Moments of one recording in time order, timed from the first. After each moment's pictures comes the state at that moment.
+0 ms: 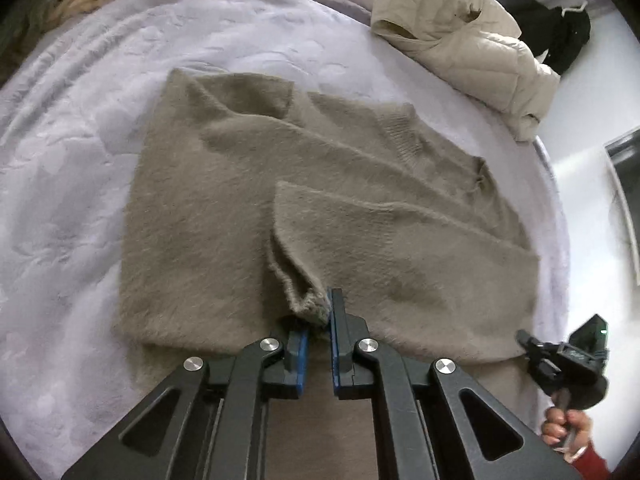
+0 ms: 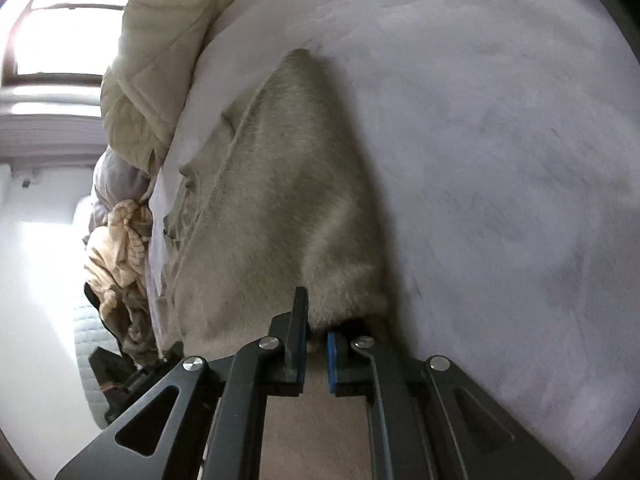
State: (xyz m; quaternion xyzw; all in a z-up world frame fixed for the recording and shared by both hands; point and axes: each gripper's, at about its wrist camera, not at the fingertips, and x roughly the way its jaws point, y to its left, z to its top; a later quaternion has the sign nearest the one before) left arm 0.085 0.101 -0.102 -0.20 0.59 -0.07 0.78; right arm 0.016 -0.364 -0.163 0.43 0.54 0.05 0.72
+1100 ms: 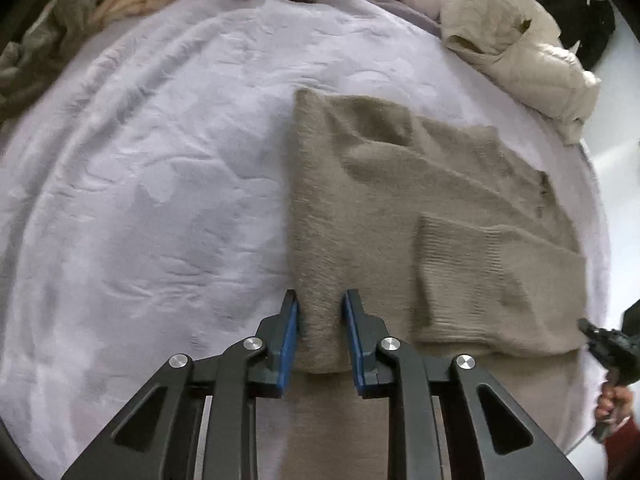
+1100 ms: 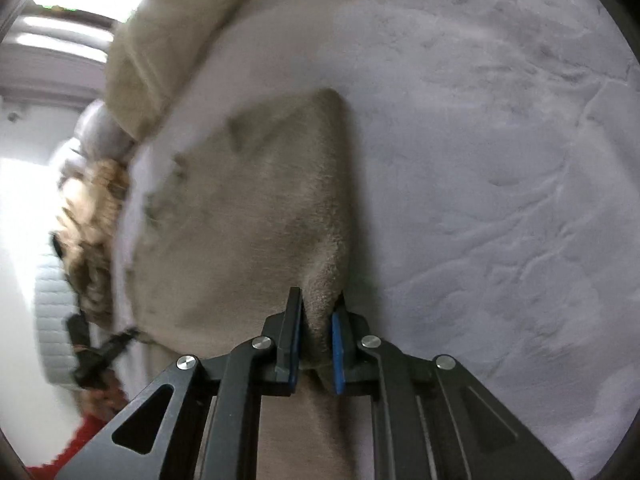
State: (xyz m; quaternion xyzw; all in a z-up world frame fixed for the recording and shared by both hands) left arm 0.093 0.170 -0.107 -0.15 0.62 -0.02 0.77; right arm 0.048 -0.380 -0.146 0.30 0.60 0.07 0.74
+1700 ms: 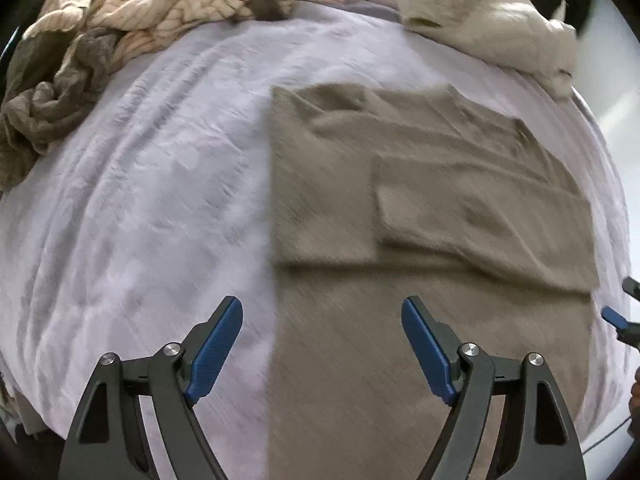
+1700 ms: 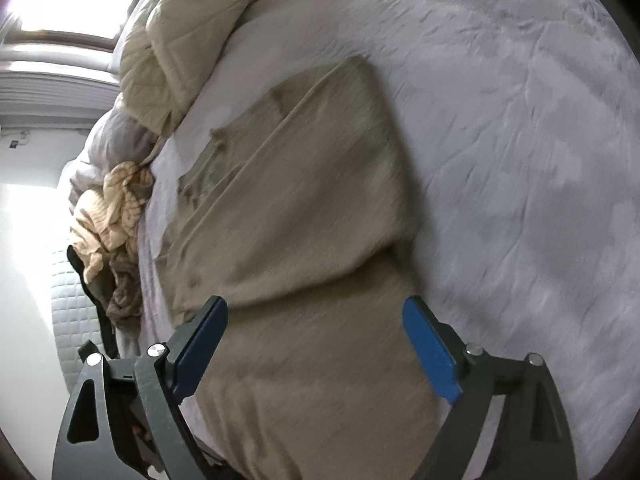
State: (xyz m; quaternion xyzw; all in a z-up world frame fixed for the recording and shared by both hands) left arm 0.033 0.121 -0.055 -0.07 0.62 0.00 0.78; right arm -0.007 -0.340 -0.095 0.36 0.58 0.06 0.72
